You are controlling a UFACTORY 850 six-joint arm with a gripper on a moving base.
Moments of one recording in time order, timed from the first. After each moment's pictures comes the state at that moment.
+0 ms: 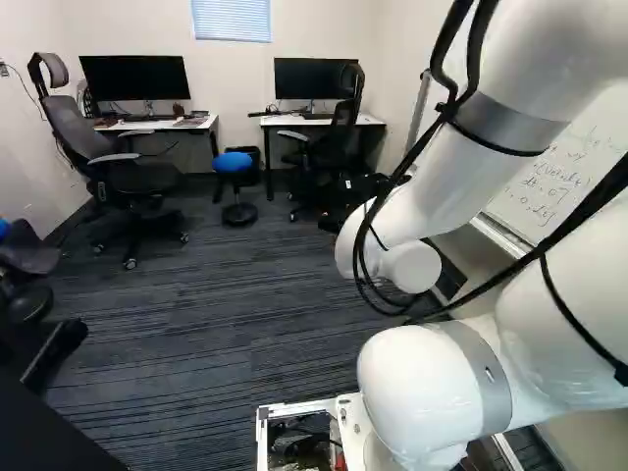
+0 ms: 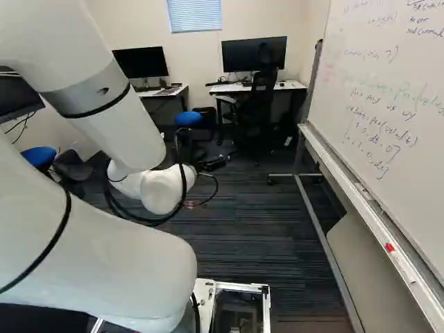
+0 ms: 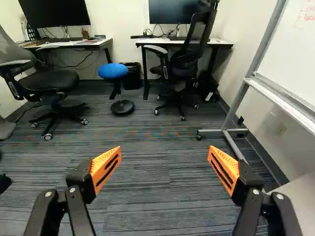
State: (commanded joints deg) arm 0.0 16.0 -5.0 0.0 50.0 0.0
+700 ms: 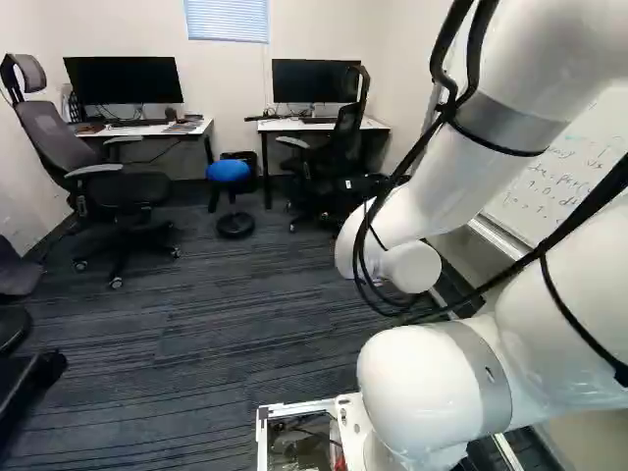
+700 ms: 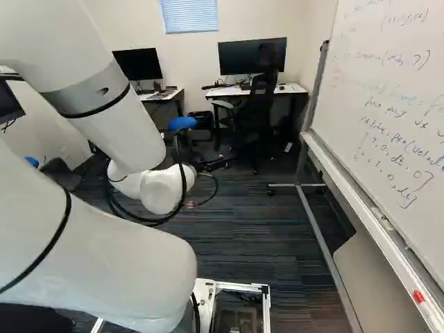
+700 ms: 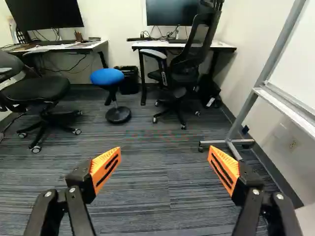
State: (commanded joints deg) arm 0.0 16.0 -5.0 0.0 50.0 0.0
